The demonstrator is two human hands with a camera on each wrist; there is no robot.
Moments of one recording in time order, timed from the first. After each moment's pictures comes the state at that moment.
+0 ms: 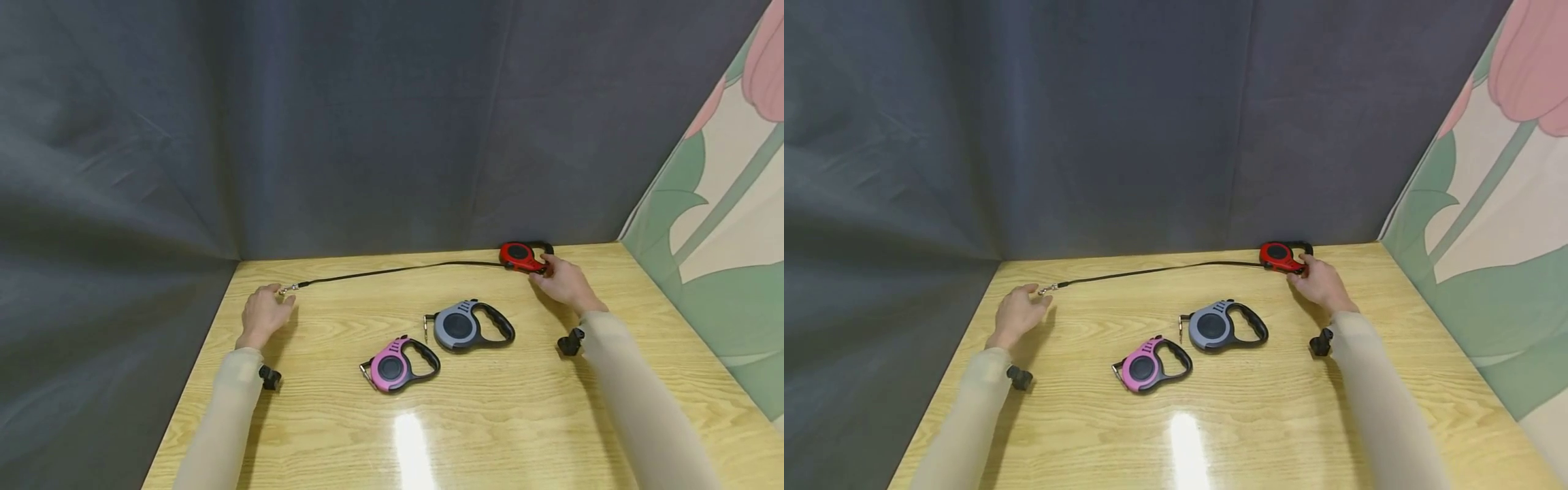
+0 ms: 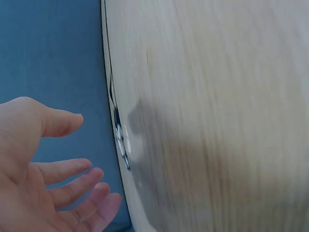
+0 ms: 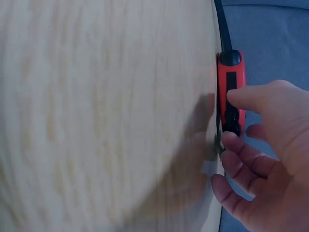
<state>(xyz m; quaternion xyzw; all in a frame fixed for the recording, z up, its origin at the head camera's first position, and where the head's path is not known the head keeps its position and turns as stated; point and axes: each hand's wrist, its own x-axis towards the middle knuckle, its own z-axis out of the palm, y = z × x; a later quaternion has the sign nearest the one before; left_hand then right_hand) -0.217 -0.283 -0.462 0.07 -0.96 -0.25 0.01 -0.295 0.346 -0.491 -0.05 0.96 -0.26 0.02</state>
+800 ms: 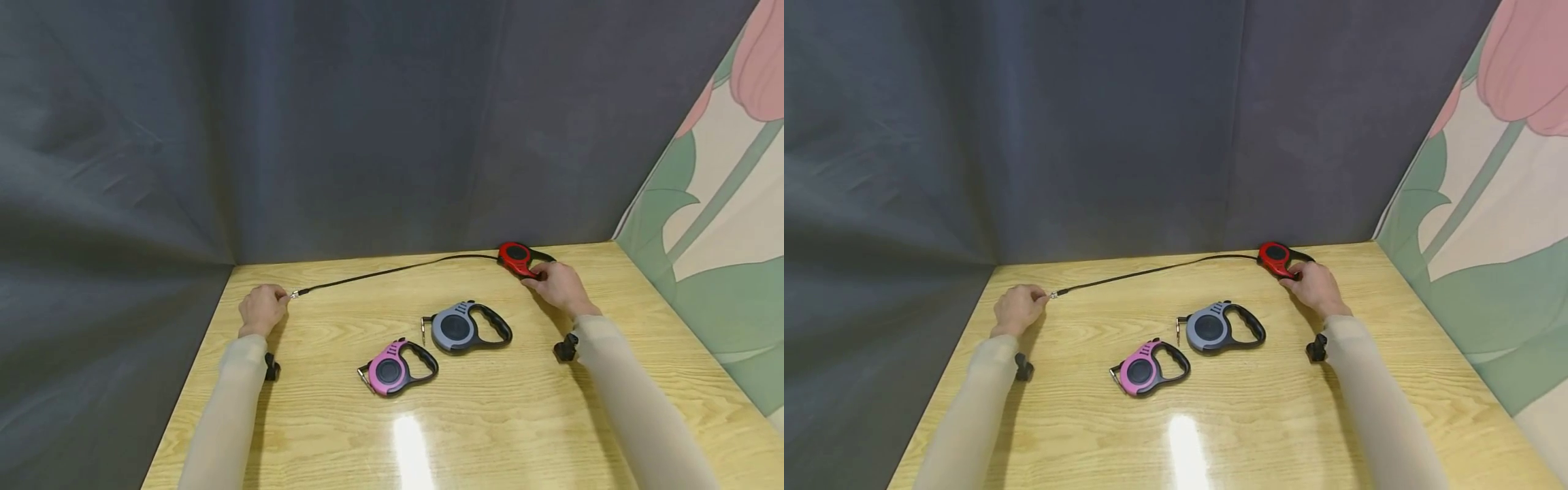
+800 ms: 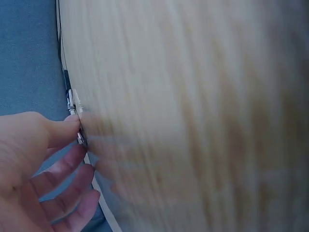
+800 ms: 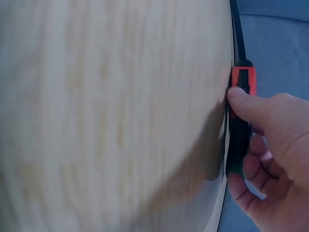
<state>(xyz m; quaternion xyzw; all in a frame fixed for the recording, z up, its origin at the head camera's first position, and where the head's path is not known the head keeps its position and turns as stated) -0.248 -0.300 -0.482 0.07 -0.98 -0.17 0.04 -0.294 0.337 -0.500 -0.07 0.97 -0.23 -0.04</state>
